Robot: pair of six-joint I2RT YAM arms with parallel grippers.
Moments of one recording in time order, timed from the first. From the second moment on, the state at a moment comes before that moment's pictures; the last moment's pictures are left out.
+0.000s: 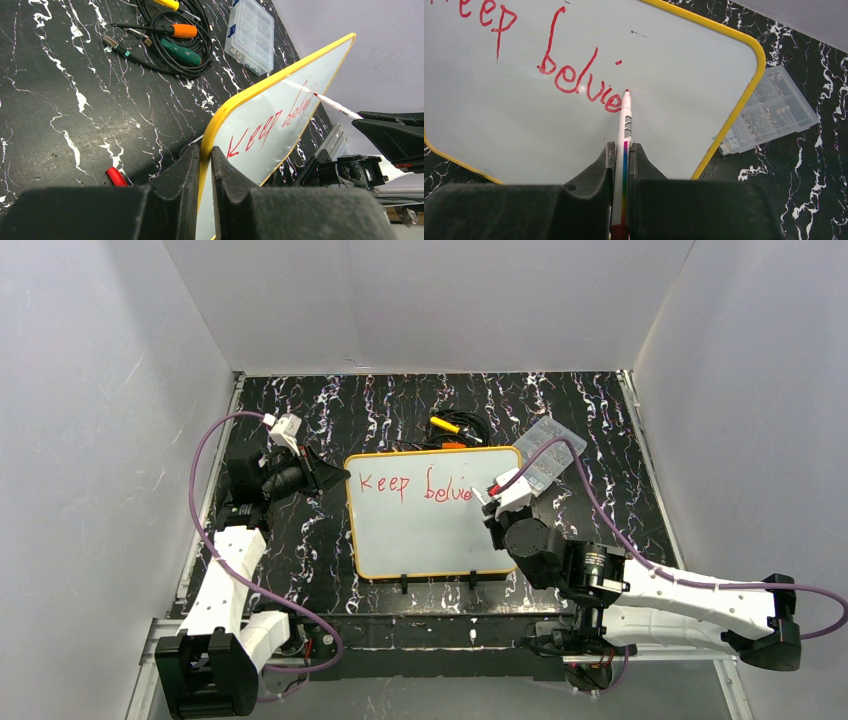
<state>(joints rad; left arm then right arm) 0.04 0.98 0.70 -0.13 0.83 -0.36 1.32 0.82 0.74 -0.32 0.83 0.18</state>
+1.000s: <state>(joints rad) 0.04 0.98 0.70 -0.13 0.83 -0.36 1.32 0.81 0.74 -0.41 0.85 0.28</state>
